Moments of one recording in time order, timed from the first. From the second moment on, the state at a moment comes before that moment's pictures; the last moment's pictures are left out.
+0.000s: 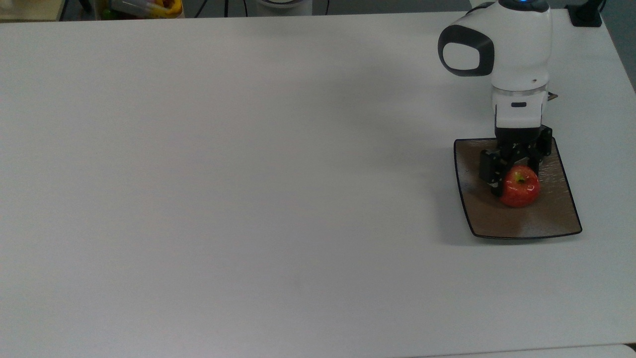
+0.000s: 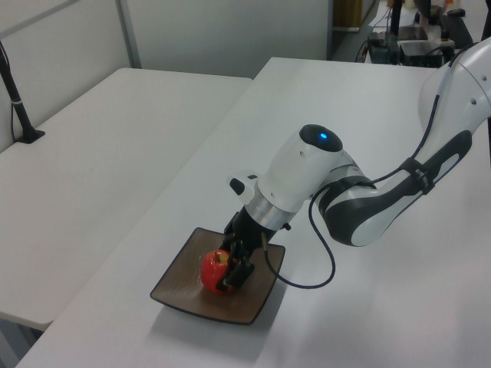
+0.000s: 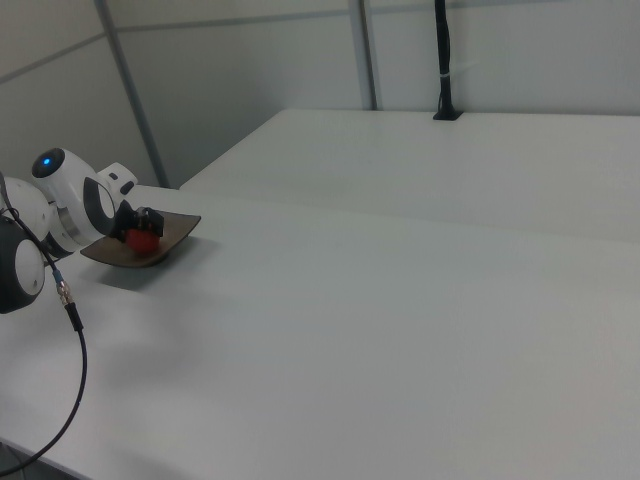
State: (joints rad) arm 0.67 0.78 0.00 -1.34 -0.28 2.70 0.32
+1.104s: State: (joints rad) arm 0.66 0.31 0.00 -1.39 -0.27 2.04 0.45
